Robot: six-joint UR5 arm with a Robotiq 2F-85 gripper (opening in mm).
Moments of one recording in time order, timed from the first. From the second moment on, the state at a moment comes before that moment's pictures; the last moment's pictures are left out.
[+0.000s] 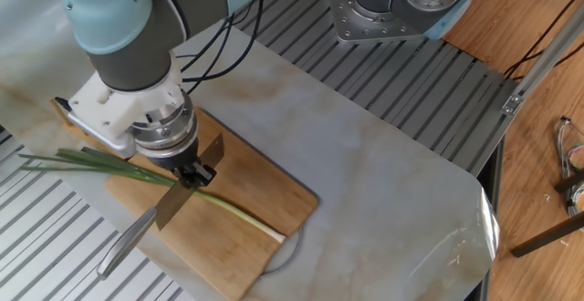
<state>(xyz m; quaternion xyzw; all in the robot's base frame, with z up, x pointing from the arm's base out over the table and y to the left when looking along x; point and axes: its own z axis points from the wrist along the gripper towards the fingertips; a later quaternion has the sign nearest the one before) 0.648 0.021 0.078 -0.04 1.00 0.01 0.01</state>
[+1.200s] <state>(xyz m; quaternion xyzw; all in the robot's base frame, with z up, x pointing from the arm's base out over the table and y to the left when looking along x) 0.623 0.068 0.099 0.00 1.00 0.02 0.00</state>
